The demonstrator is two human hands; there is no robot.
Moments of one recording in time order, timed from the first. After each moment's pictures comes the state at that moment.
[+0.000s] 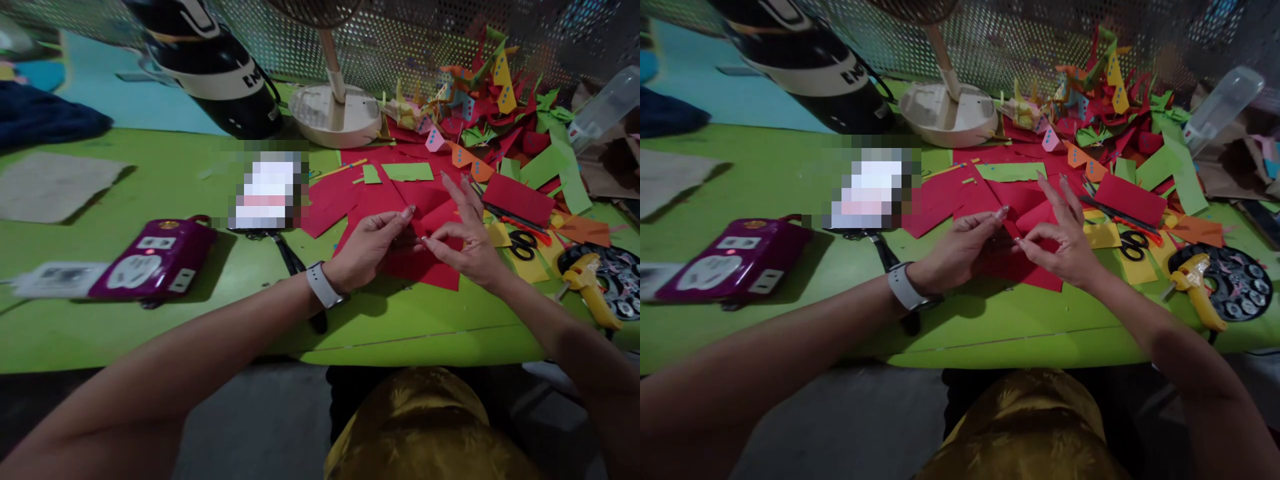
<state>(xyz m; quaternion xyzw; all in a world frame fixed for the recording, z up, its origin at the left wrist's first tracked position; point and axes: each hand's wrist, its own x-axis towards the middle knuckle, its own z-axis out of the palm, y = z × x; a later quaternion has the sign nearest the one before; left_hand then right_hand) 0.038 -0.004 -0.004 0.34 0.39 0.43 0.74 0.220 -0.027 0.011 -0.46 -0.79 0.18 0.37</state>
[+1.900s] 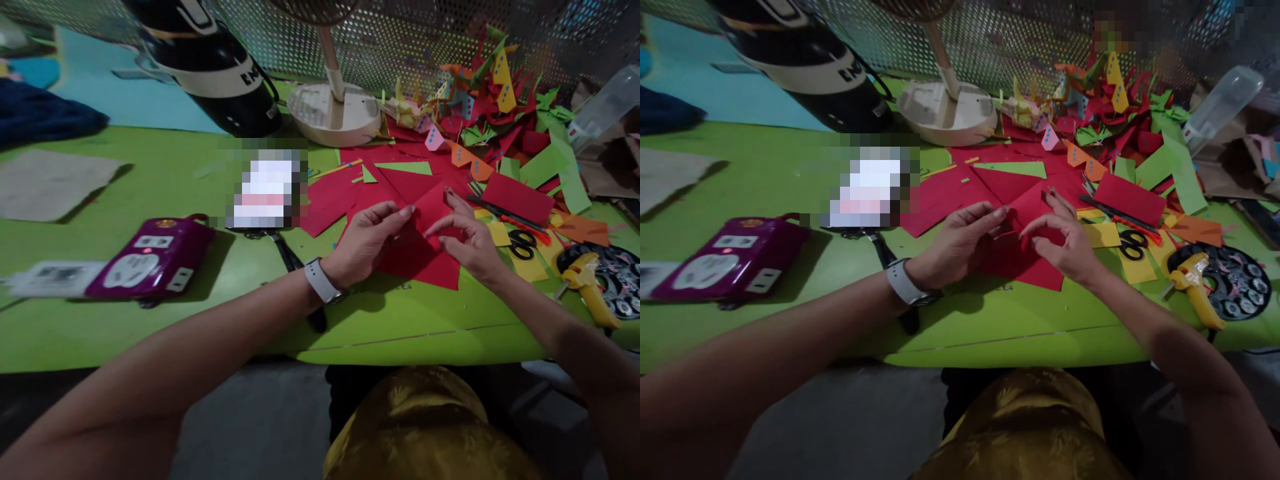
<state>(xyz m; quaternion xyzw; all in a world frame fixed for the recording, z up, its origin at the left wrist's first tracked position) 0.039 -0.002 0.001 0.32 0.34 0.50 0.73 0.222 -0.024 0.006 -0.49 -0.70 0.31 0.41</state>
